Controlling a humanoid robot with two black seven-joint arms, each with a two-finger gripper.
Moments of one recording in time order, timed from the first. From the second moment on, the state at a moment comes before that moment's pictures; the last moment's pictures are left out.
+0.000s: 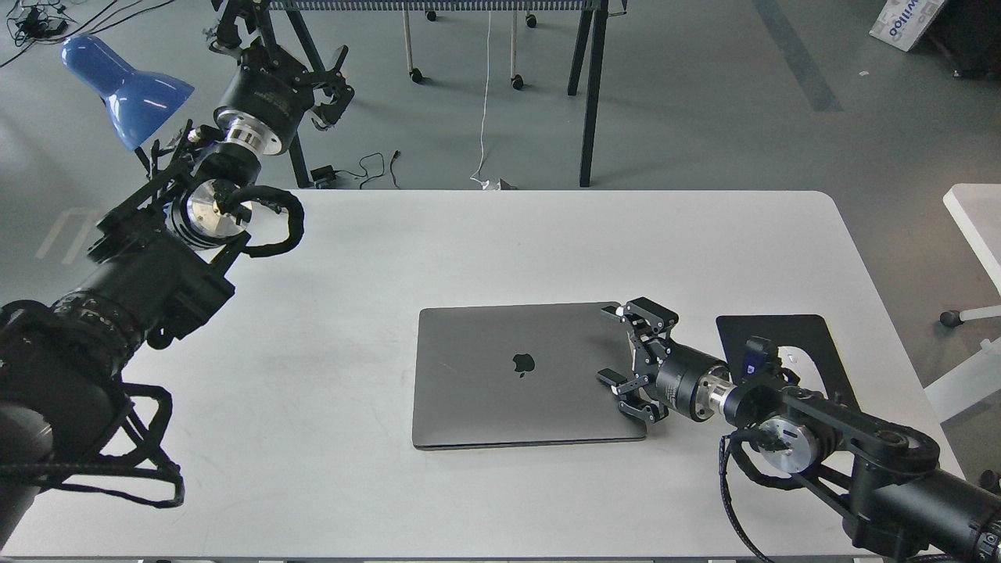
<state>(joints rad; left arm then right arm) -1.04 0.14 -0.69 -0.34 -0.17 -0.49 -0.33 0.49 -0.34 0.47 1.01 -0.34 0.23 0.08</state>
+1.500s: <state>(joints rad) -1.04 0.14 -0.69 -0.34 -0.17 -0.49 -0.32 0.71 -0.34 1.21 0.76 -0.15 0.20 0.10</state>
